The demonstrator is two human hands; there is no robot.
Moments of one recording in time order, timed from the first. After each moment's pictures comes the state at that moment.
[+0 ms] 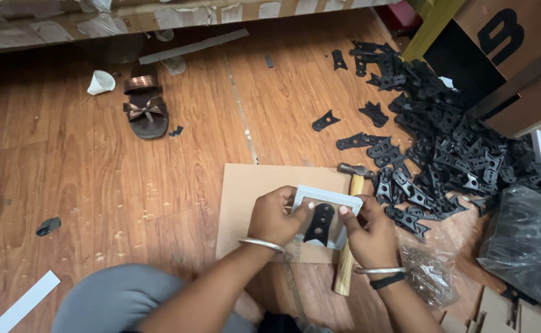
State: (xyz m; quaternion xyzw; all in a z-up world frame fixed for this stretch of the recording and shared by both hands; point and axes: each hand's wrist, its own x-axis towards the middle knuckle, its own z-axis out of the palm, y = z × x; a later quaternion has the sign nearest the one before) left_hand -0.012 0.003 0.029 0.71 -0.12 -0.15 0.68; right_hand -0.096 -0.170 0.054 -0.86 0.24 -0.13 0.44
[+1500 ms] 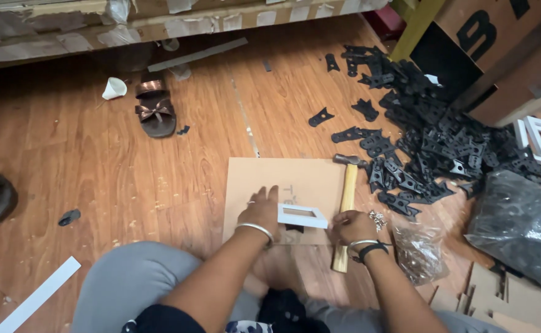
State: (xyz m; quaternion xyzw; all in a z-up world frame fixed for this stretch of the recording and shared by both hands) left_hand -0.037 0.038 0.045 0.93 -0.18 -0.23 0.21; right_hand -0.122 -0.211 -0.049 -0.87 0.29 0.08 0.38
